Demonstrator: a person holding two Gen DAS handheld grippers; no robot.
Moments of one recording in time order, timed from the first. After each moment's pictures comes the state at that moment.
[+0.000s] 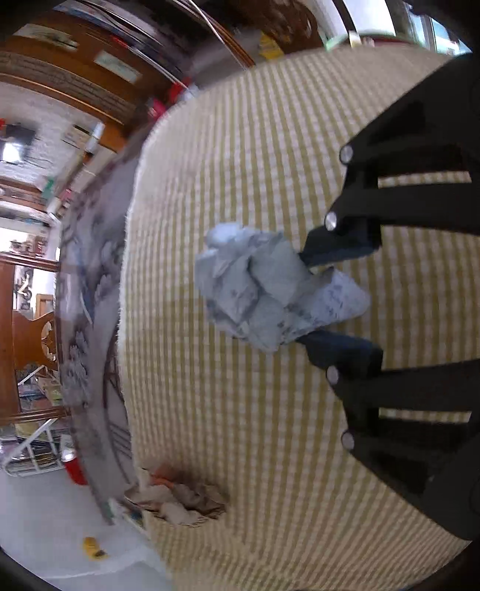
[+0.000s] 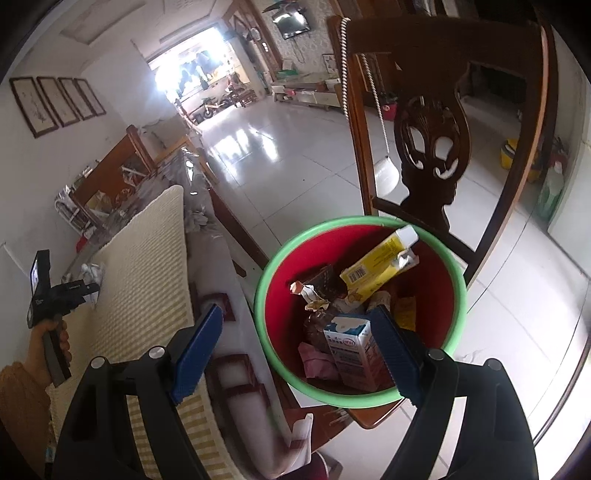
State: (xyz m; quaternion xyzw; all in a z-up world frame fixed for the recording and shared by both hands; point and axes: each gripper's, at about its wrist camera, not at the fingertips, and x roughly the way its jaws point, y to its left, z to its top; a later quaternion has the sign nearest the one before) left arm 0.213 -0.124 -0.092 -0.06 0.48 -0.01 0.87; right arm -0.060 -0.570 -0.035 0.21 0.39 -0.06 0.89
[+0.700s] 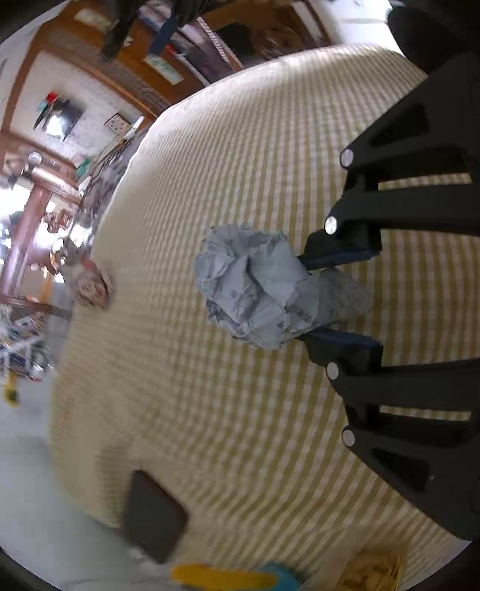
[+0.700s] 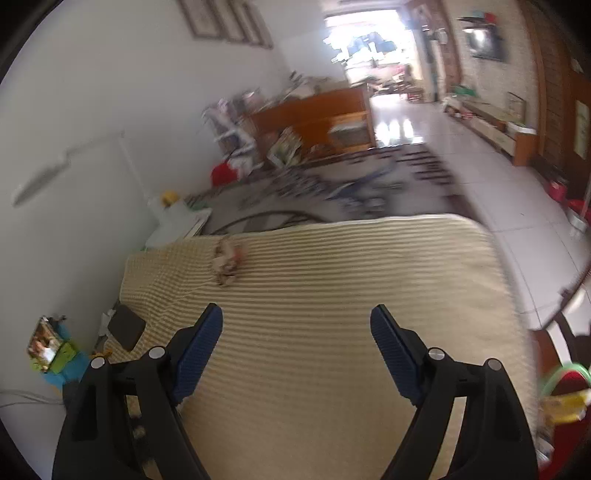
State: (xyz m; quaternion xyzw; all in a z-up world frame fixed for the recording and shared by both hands) left arm 0.009 0.035 -0.098 -0.16 0.47 0.02 0.87; right arm 0.131 -0.213 0.042 0.07 0.40 0.23 0.89
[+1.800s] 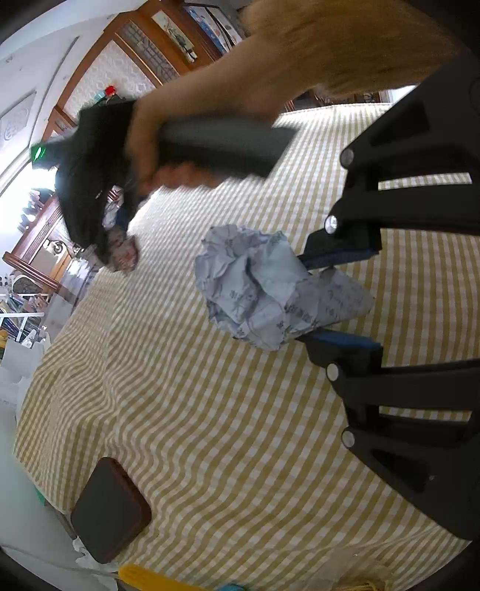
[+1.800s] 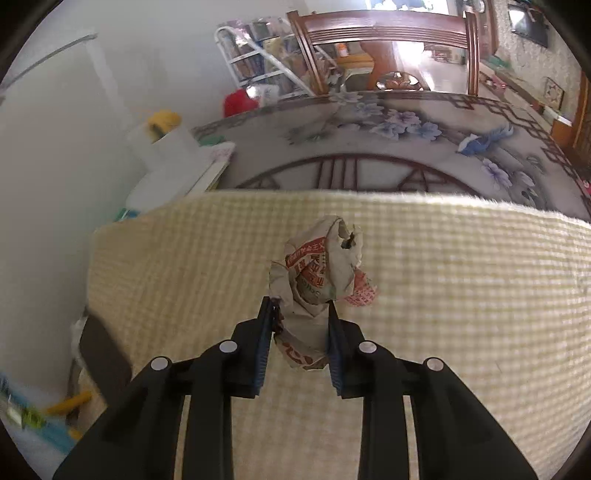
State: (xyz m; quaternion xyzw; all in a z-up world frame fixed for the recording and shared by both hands) left arm 0.007 0.059 -0.092 -0.28 0.44 0.01 0.86; right arm 0.217 -0.040 -0.039 0.03 0.49 0.25 0.83
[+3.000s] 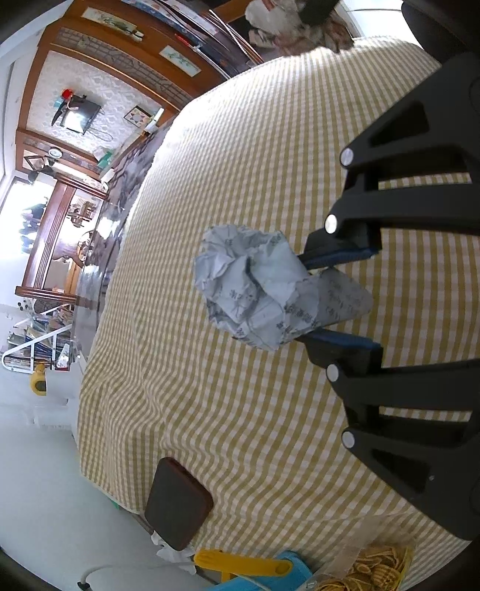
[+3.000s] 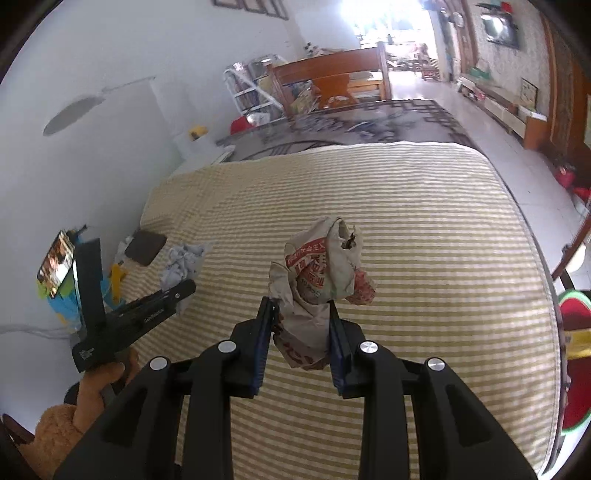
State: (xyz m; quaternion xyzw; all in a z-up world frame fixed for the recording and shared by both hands) left arm 0.007 0.025 -0.086 -0.13 0.42 0.05 0.90; right arm -0.009 -0.264 0.007 0.07 0.43 0.24 0.87
